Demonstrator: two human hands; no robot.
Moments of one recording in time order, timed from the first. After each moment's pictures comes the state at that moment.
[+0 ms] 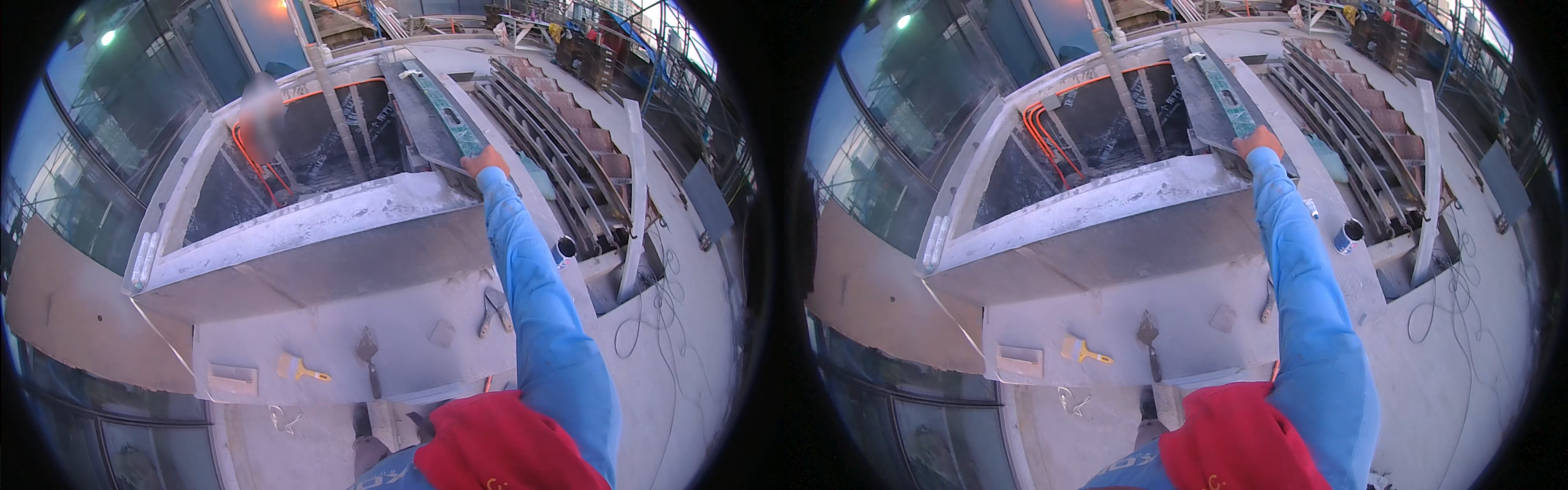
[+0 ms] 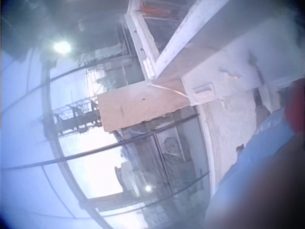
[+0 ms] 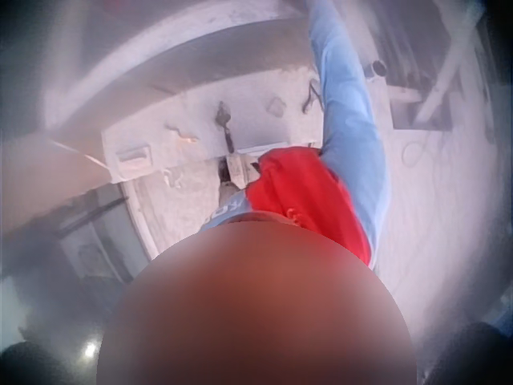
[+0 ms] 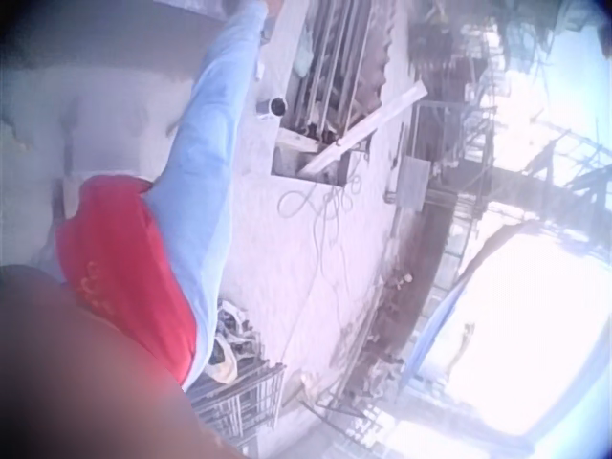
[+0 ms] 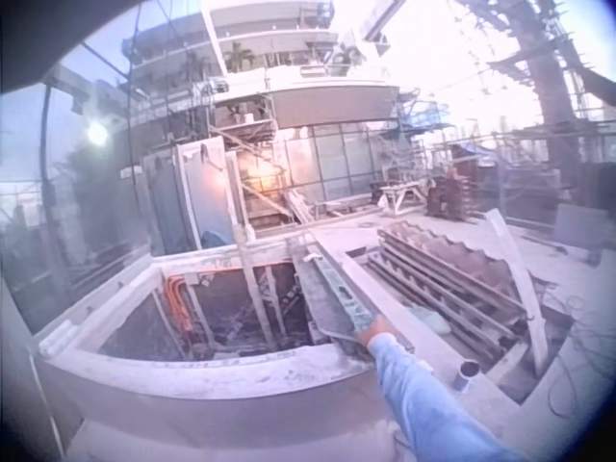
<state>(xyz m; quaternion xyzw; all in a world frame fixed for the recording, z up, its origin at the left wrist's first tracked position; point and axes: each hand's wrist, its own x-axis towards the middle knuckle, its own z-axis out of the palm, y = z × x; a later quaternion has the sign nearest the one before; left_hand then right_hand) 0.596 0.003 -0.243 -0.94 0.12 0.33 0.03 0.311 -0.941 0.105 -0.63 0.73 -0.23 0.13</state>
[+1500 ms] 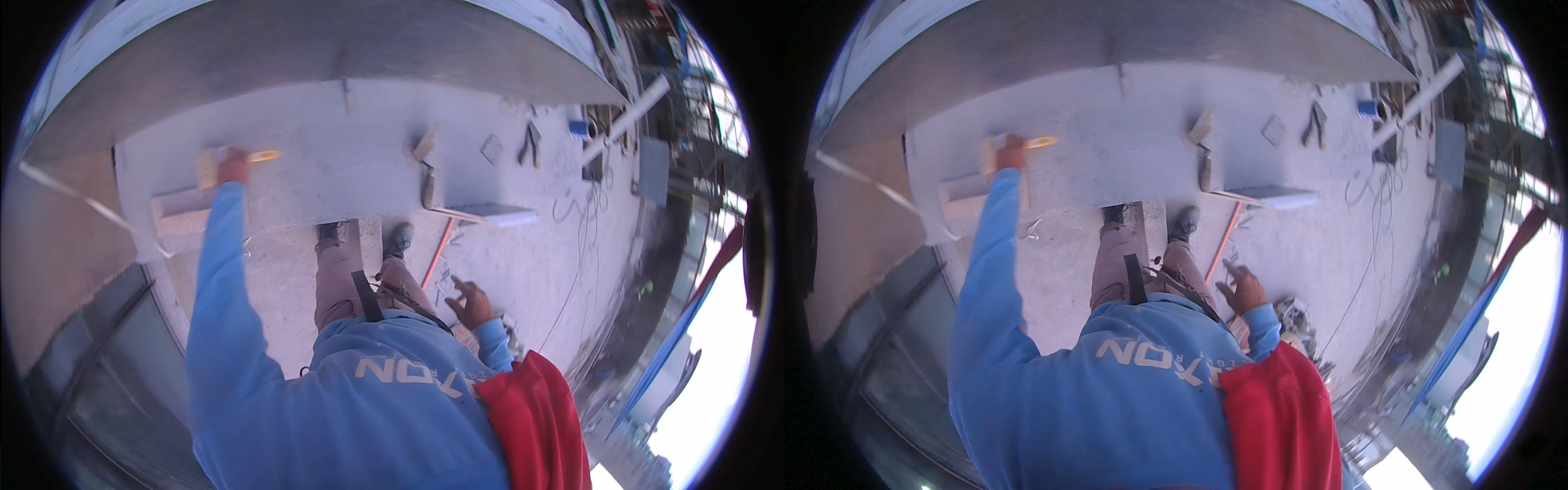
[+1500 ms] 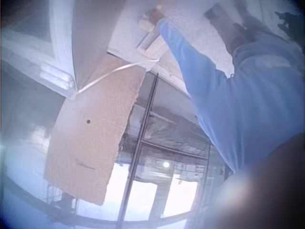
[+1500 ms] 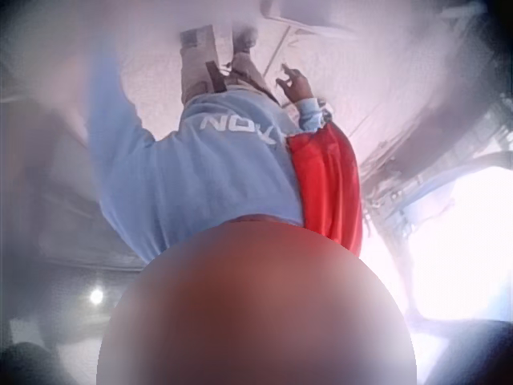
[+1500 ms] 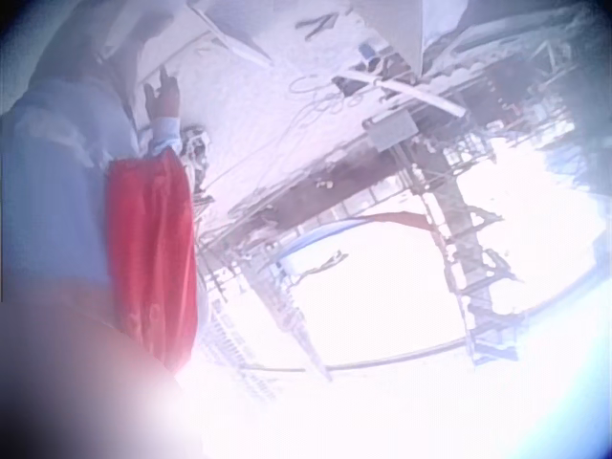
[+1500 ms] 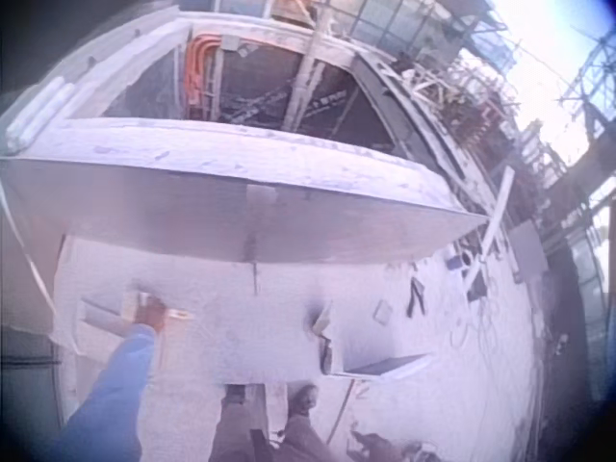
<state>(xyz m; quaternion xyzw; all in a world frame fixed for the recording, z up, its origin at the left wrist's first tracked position) 1.141 -0.347 -0.403 -0.79 0.58 0.14 0.15 0.523 -0.250 -0.084 -0.70 0.60 0.09 0.39</state>
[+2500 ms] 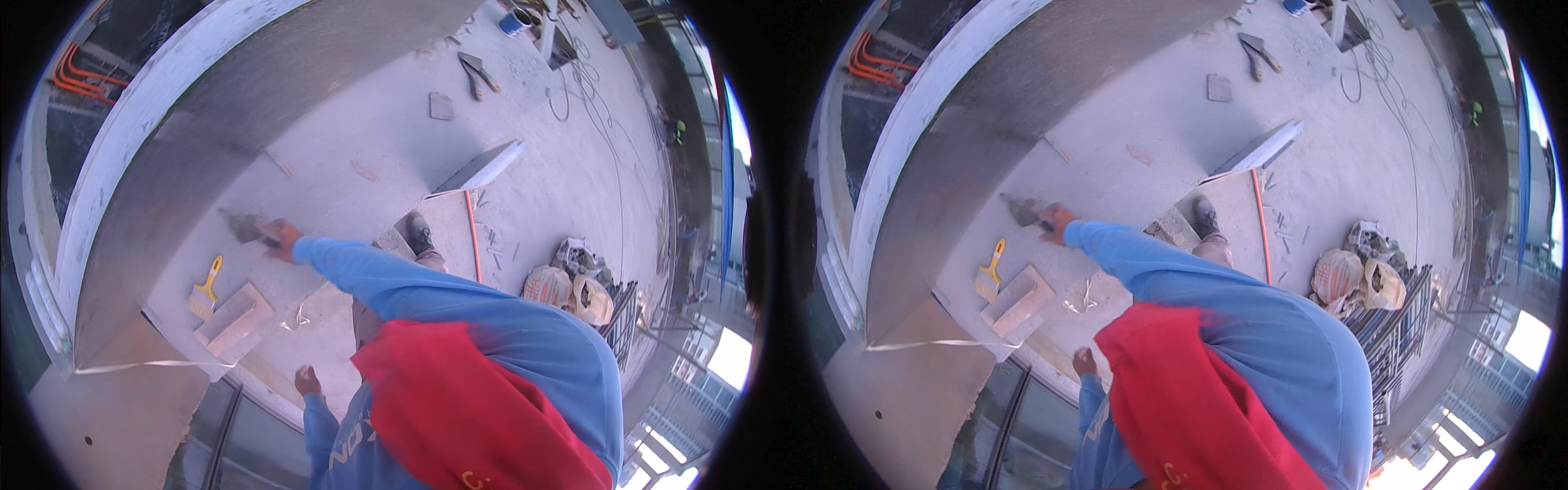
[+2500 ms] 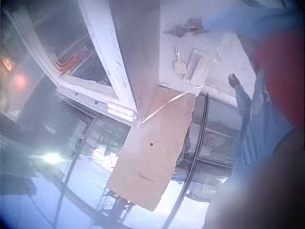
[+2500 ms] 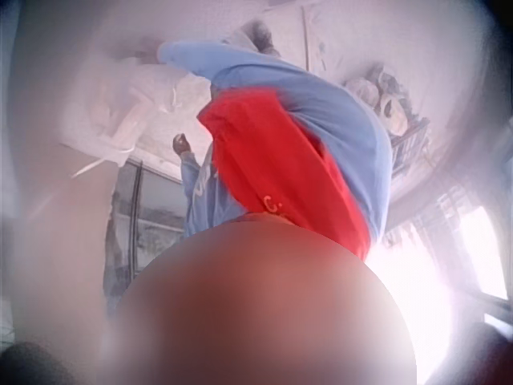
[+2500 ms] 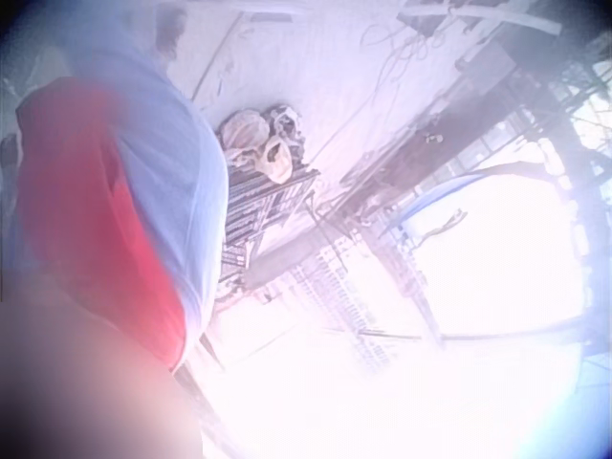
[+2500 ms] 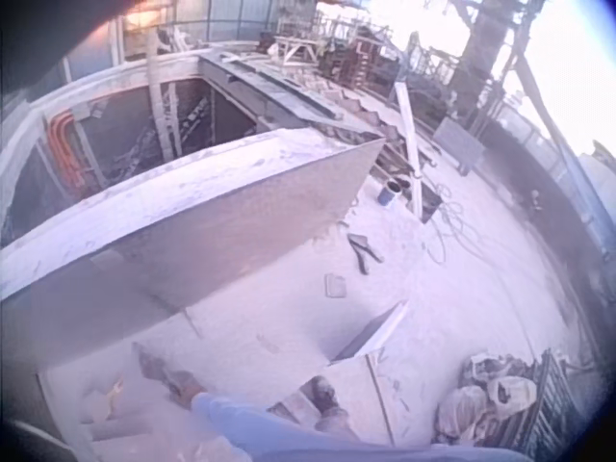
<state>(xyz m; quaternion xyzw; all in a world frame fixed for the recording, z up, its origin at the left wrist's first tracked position) 1.055 0.033 -0.350 -0.85 0.37 0.37 -0.09 0.869 -0.416 -0.340 -0.68 0.48 -0.22 0.51</state>
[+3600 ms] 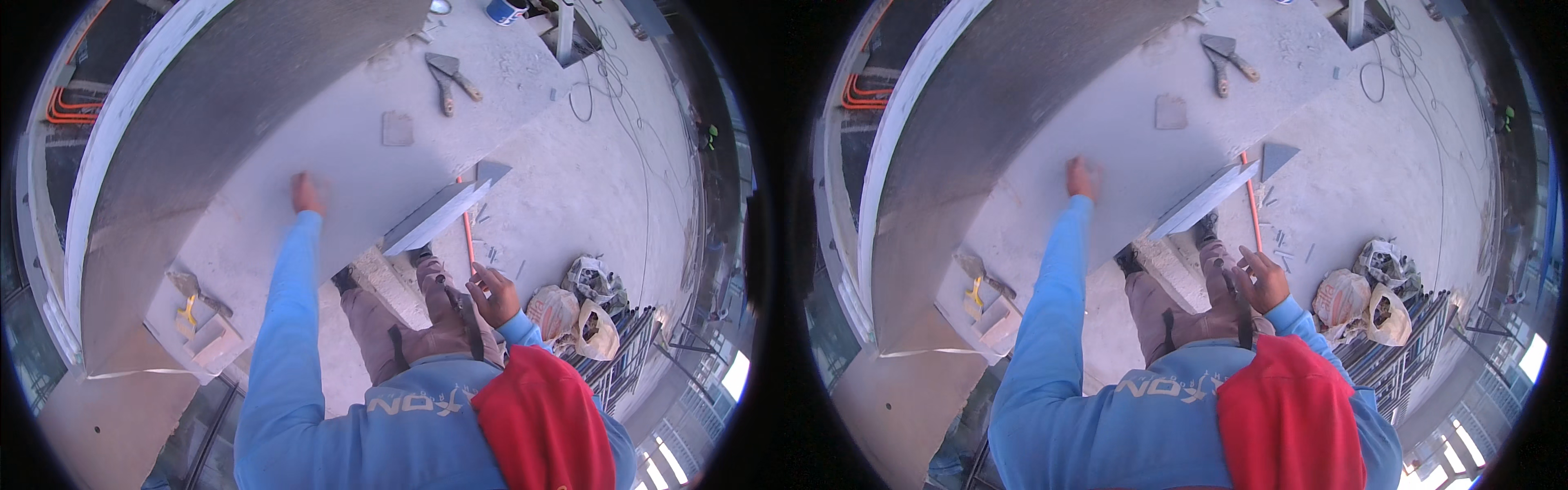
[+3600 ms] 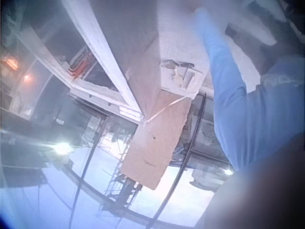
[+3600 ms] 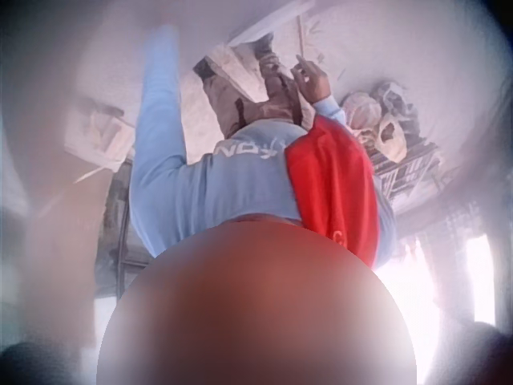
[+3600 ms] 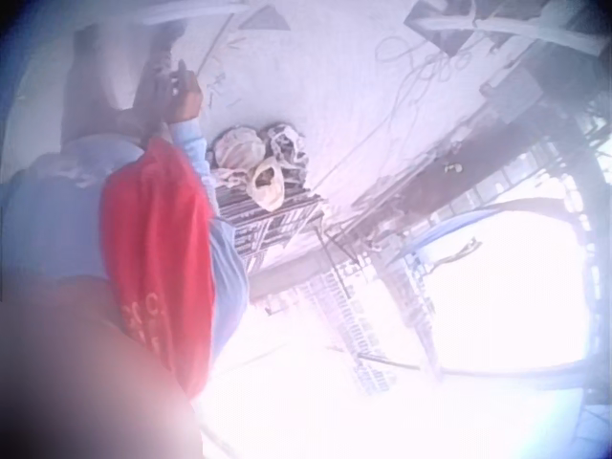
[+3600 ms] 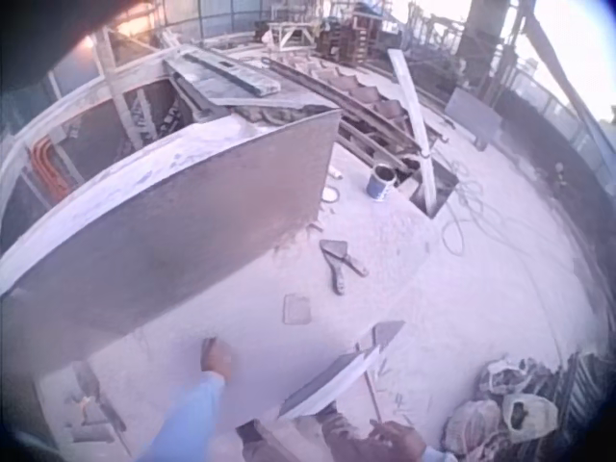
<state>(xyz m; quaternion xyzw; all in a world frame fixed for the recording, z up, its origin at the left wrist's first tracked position) 0.648 -0.571 -0.410 -0.72 0.66 0.19 -0.11 0.294 -0.308 -0.160 -0.58 0.69 -0.21 0.37</state>
